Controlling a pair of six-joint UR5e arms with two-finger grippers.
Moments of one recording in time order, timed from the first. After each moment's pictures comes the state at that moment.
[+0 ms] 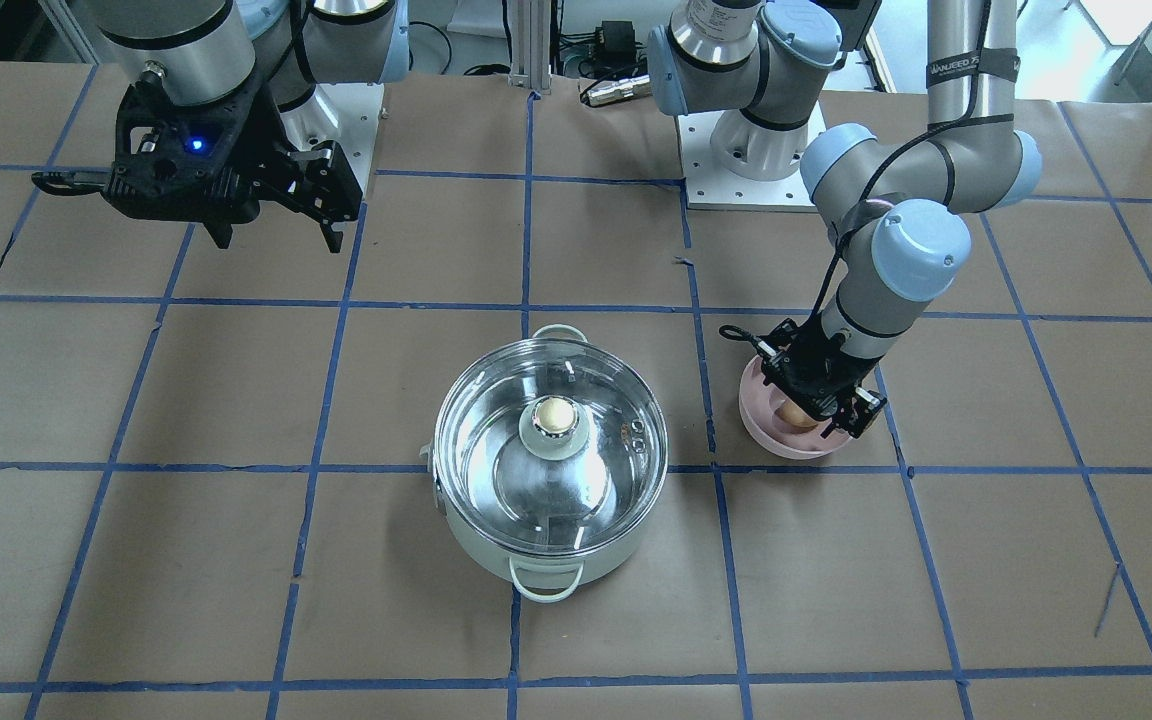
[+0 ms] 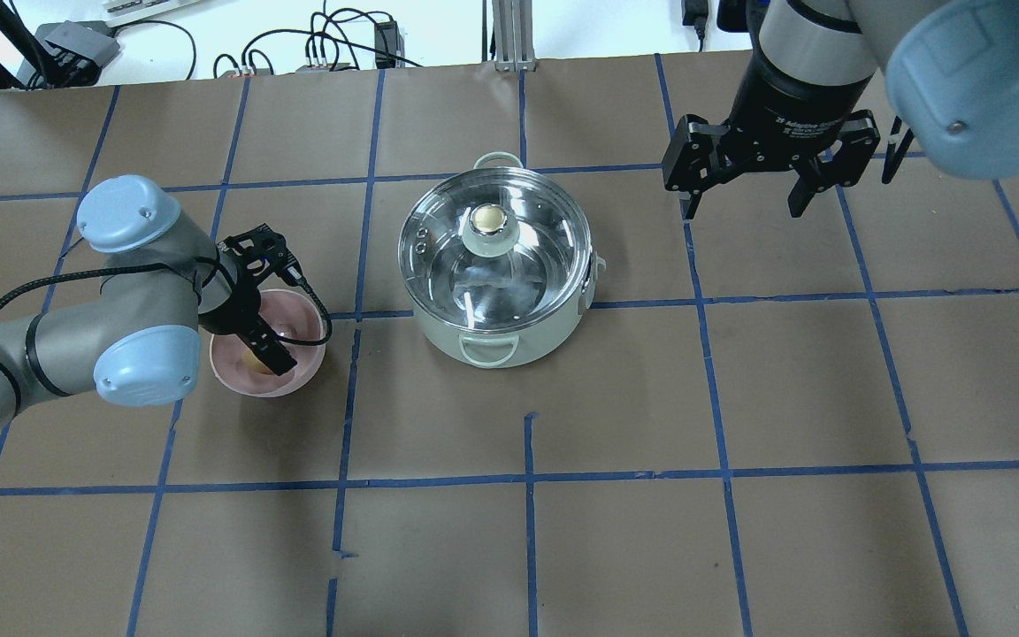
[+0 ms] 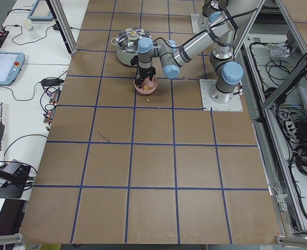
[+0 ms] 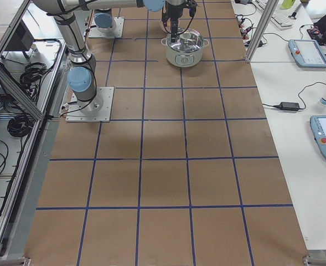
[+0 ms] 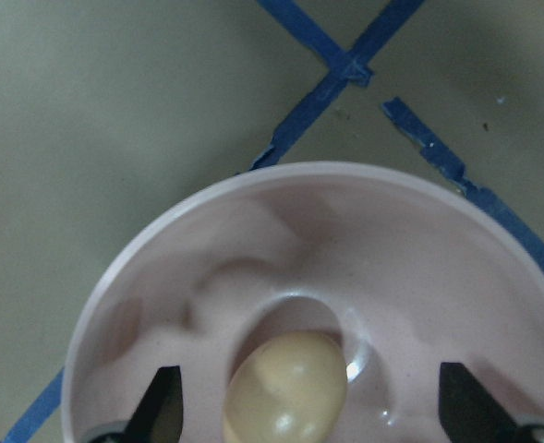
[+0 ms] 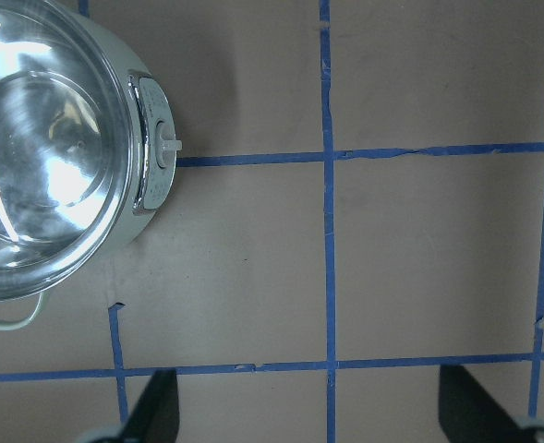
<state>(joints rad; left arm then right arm) -1.37 -1.78 -2.12 -0.81 1.55 1.10 1.65 -1.56 1.54 -1.54 -1.56 0.11</state>
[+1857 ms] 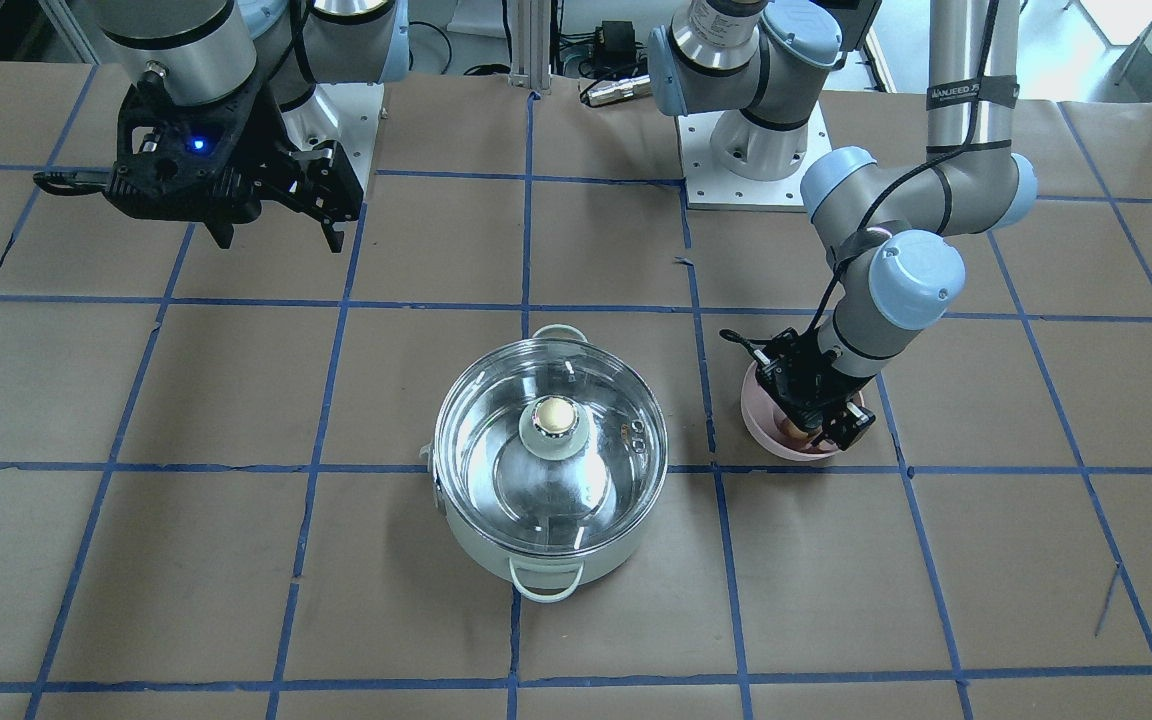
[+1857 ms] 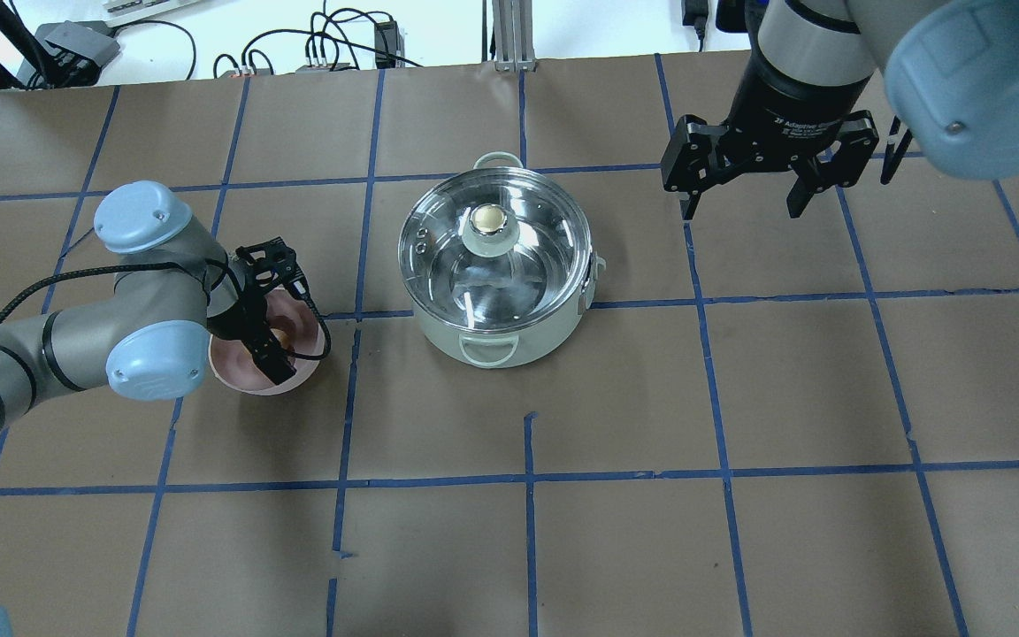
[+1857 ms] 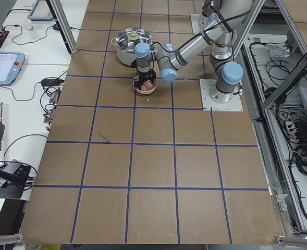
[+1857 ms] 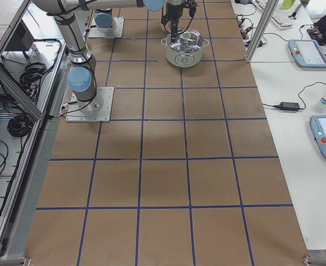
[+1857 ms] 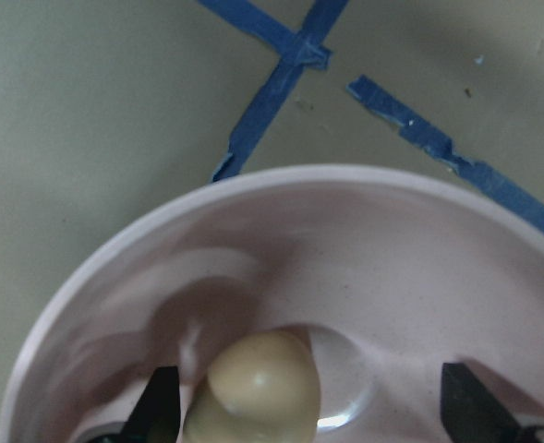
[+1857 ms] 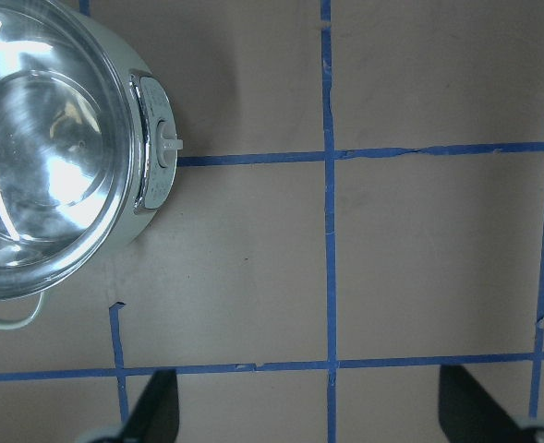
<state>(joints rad) -1.36 -1.84 -2.11 -0.81 1.56 1.18 1.65 -1.56 1.54 -1.54 -1.56 0.11</state>
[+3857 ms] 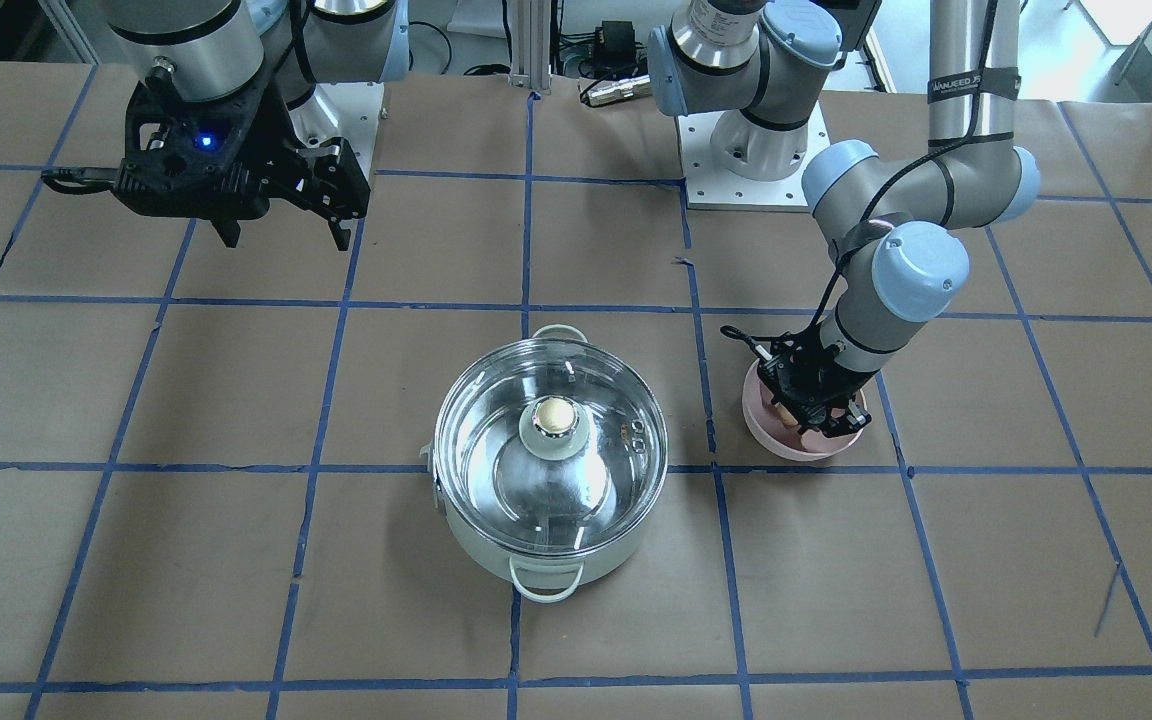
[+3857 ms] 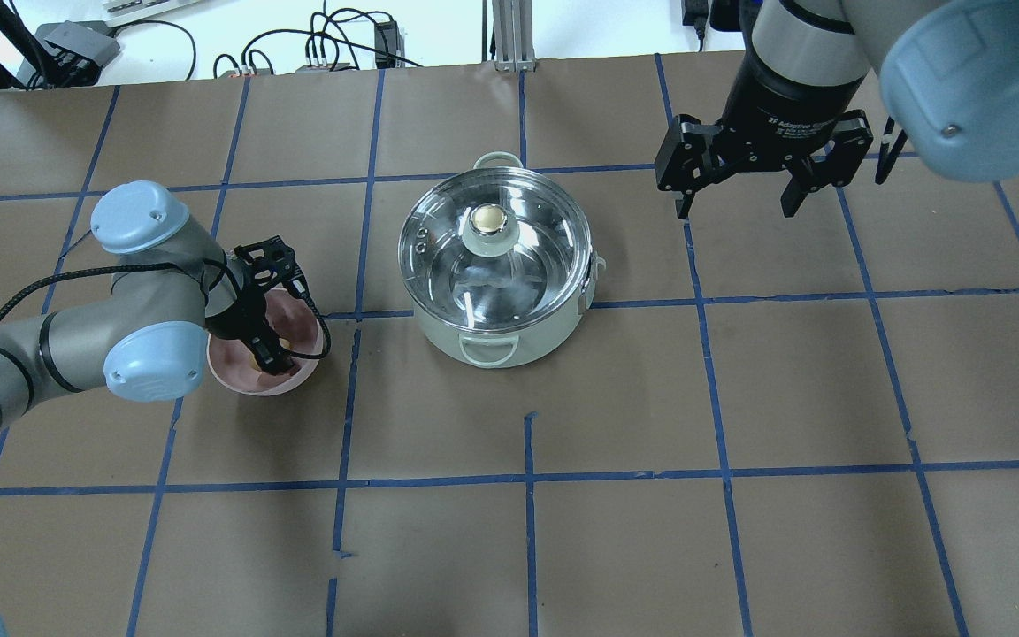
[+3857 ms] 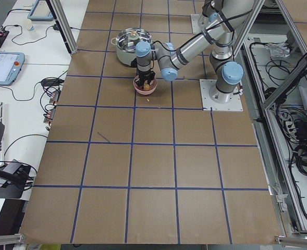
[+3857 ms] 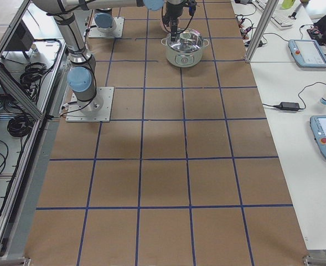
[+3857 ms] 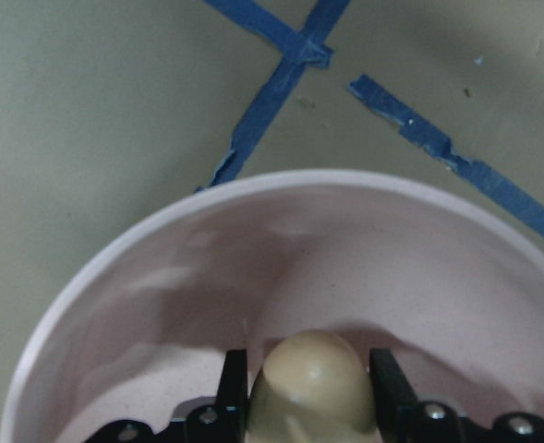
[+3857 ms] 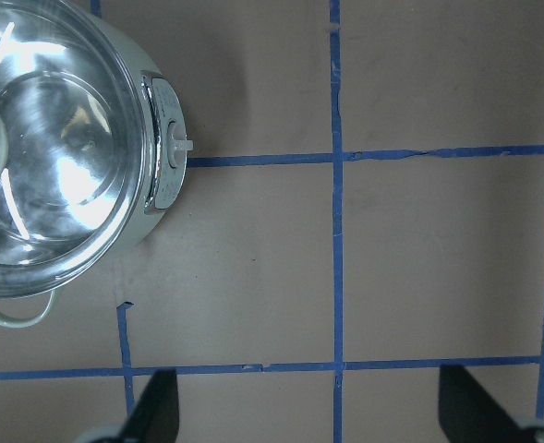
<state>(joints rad) -1.36 -1.81 -2.11 -0.82 1.55 1.17 1.66 -1.56 1.54 -1.55 -1.56 0.11</state>
